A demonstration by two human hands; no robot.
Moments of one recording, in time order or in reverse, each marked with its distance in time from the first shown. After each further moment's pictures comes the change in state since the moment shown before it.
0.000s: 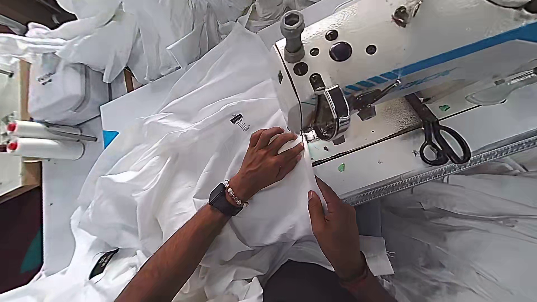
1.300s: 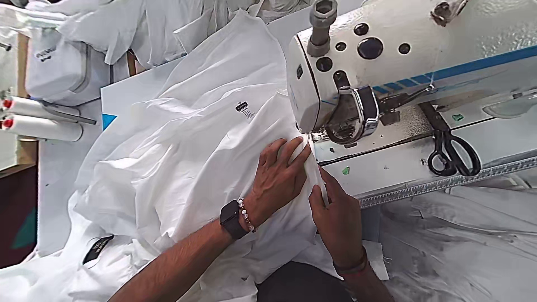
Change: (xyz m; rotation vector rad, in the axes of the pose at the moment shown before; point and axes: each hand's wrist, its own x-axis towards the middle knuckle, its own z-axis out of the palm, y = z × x) left_hand -0.015 0.056 0.005 0.035 -0.074 -0.302; right_hand 0.020 -0.001 0.001 -0.237 0.021 -0.039
